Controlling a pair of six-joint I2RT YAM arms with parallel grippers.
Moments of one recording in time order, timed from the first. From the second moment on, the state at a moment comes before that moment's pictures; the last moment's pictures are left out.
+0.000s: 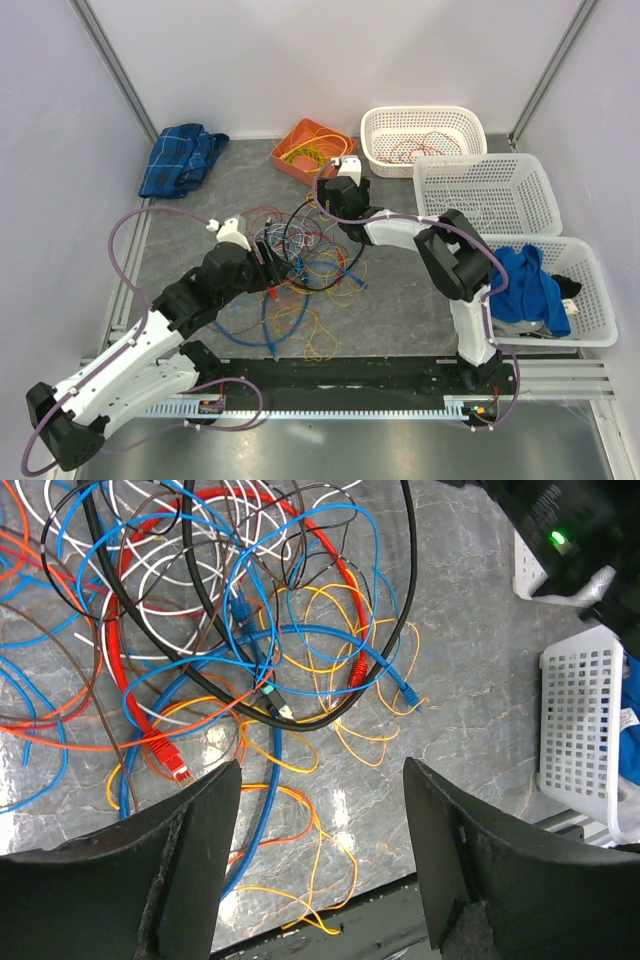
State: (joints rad) left arm -0.71 0.74 0.66 -0.49 -0.20 -0.81; right arm 0.69 2.05 1.32 0.23 0.54 0.36
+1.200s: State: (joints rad) left arm -0.71 0.73 0.65 -0.49 -0.19 -0.84; right arm 0.67 1.68 0.97 0.35 0.30 0.48
